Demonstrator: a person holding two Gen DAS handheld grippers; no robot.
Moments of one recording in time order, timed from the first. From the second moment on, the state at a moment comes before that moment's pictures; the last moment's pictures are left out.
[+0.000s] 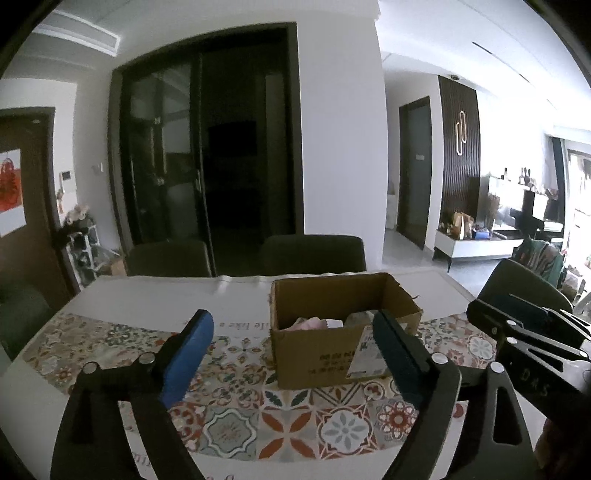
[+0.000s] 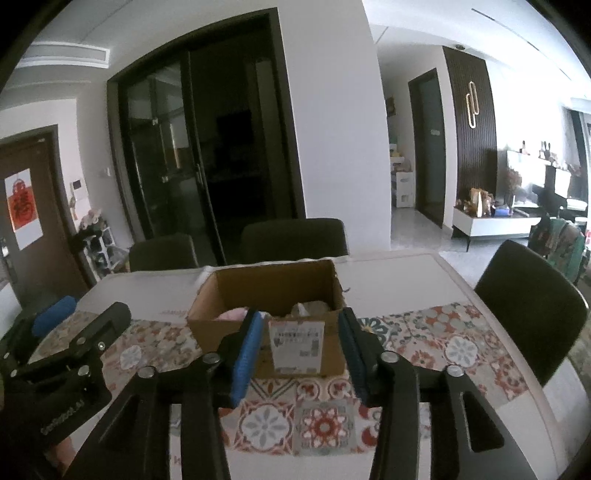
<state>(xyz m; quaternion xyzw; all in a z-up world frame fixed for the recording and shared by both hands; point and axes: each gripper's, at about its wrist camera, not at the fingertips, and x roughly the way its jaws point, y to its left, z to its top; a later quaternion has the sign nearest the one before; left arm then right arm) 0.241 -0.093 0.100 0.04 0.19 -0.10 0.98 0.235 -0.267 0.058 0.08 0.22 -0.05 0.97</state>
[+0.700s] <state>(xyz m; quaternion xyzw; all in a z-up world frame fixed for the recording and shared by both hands) 0.148 -0.065 0.077 0.03 0.19 -0.08 0.98 0.128 -0.232 0.051 0.04 0.19 -0.12 0.97</state>
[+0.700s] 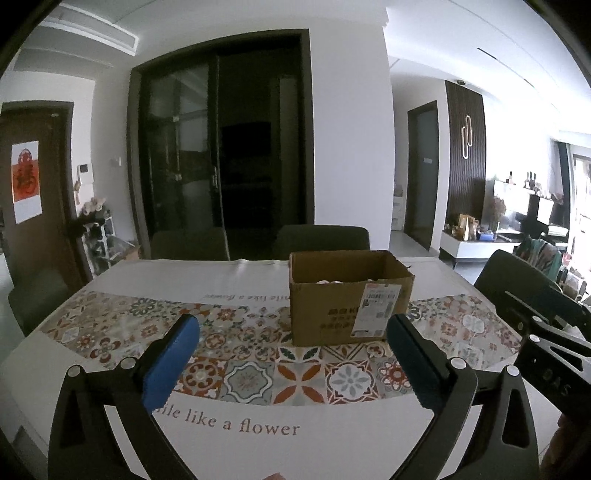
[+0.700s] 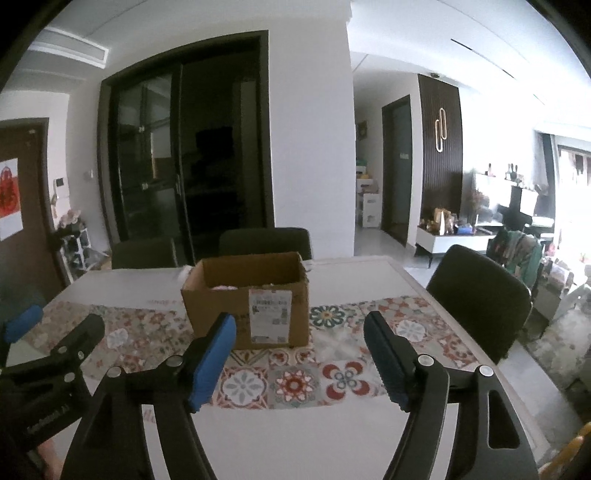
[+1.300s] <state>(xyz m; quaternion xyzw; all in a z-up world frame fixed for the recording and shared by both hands) 0.131 -0.062 0.071 0.03 0.18 -0.08 0.98 0.106 -0.234 0.041 0.07 0.20 -0.11 0.97</state>
